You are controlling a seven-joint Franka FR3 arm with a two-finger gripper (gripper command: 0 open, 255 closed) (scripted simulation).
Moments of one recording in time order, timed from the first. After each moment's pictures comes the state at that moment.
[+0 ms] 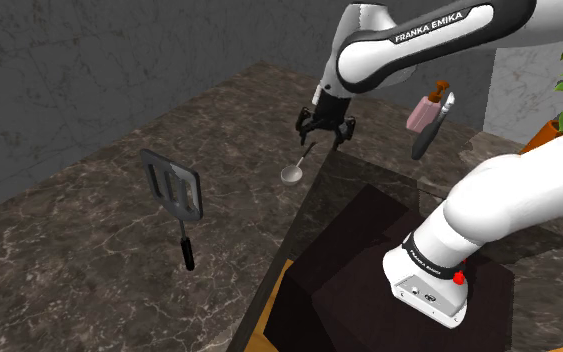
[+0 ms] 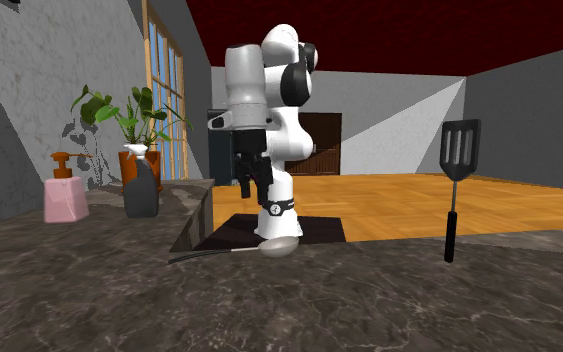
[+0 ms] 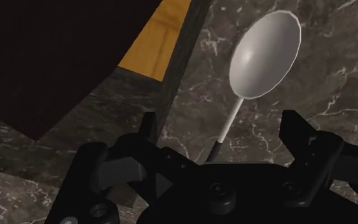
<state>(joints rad) -0.20 -0.45 0.18 -2.68 0.17 2.23 0.75</state>
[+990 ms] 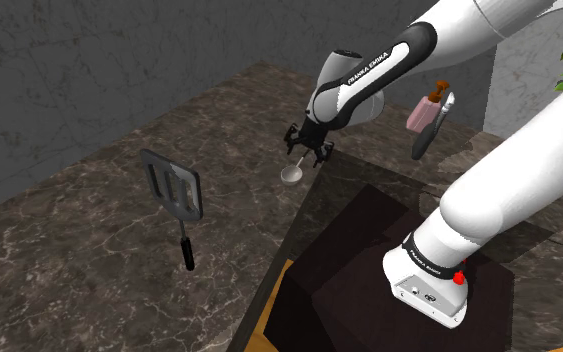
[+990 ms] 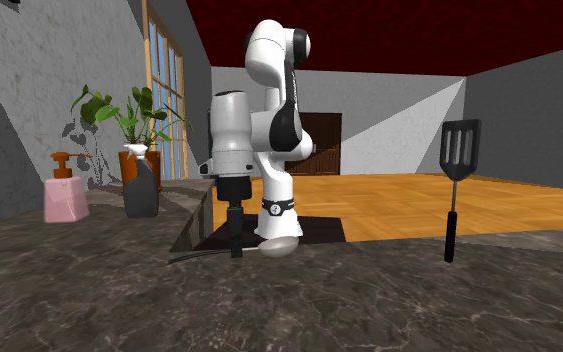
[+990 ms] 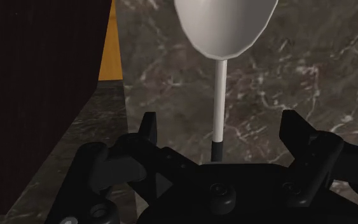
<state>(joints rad) -0.29 -0.10 0.23 -2.69 0.20 2.68 1.05</state>
